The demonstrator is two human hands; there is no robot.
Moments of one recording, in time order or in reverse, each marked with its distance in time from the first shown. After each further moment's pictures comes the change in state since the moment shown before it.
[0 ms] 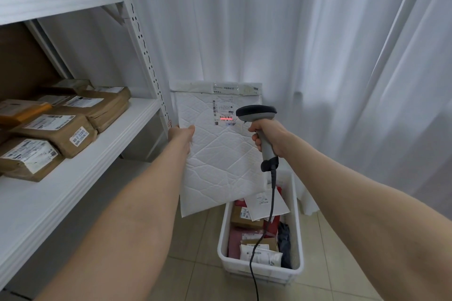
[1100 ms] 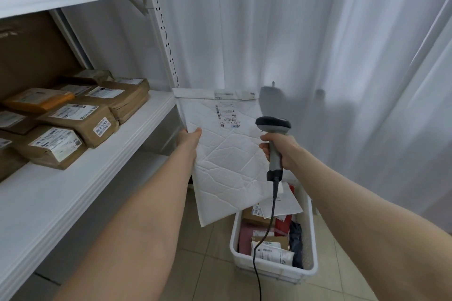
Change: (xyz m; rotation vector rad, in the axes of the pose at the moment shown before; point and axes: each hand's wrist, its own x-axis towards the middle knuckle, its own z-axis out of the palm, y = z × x) left_hand 0.023 -0.028 -0.040 -0.108 -0.060 -0.069; right_hand 0.019 0.036 0.040 0.109 0.158 0.121
